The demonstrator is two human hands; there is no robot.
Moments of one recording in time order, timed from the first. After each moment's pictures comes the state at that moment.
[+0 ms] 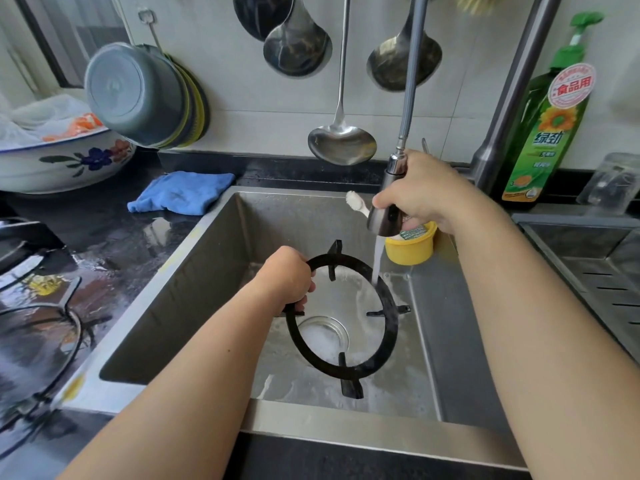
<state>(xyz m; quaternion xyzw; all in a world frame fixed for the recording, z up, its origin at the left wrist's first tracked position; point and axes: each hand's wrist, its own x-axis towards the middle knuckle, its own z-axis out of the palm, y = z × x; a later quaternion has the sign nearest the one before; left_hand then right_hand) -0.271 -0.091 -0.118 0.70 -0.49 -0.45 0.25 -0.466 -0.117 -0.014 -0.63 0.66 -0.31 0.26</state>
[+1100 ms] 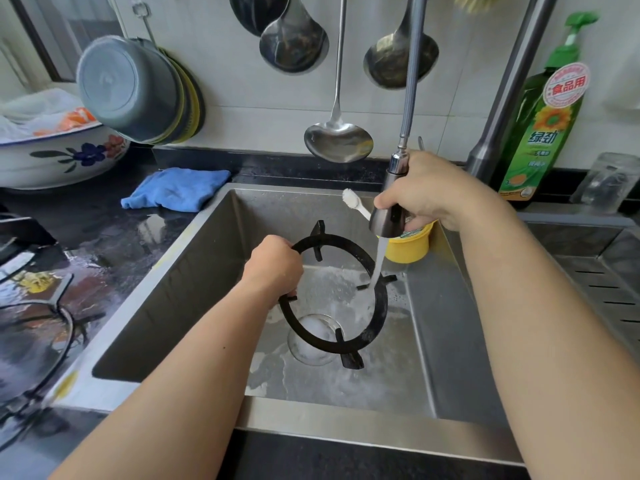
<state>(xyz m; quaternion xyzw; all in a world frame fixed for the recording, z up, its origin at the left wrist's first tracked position) -0.262 -0.110 -0.131 0.72 -0.52 -0.34 0.30 -0.470 -0.108 -0.008 -0.62 0.67 -0.29 0.30</state>
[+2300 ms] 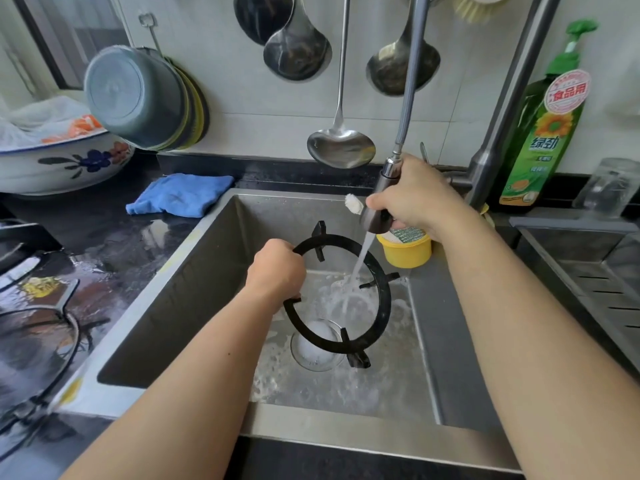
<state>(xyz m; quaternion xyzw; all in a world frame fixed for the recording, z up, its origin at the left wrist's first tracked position) -0.261 -0.110 -0.130 0.72 -0.52 -0.34 0.31 -0.459 -0.111 -0.019 -0.62 0.66 -0.35 0.26</state>
